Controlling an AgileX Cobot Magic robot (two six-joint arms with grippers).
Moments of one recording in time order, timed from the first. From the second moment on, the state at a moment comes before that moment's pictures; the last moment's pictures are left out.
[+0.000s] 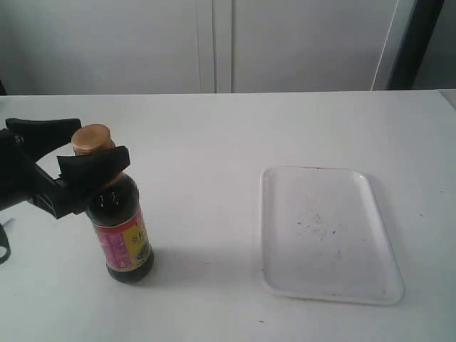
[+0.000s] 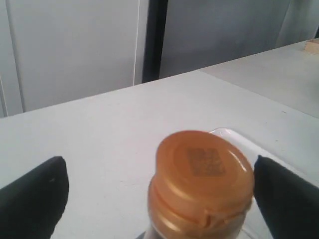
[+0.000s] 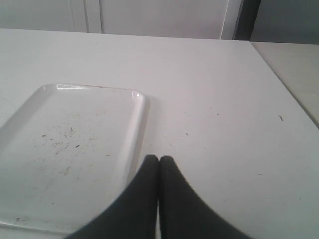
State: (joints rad) left arm -0.18 1.24 -0.37 0.87 -0.91 -0.68; right arm 0.02 0.01 0.00 -0.03 0.35 0.02
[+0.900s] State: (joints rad) left arm -0.26 1.54 -0.38 0.84 -0.96 -0.48; right arm 0.02 0.01 0.00 -0.03 0.35 0.02
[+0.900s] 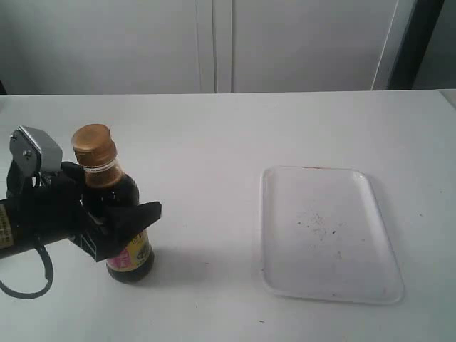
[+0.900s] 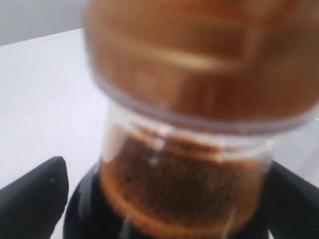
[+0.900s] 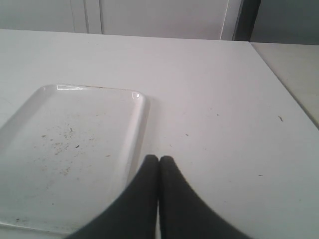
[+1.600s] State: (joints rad) left arm -0.26 1.70 -0.38 0.83 -1.02 -0.39; right arm 0.02 0.01 0.00 -0.03 0.34 0.02
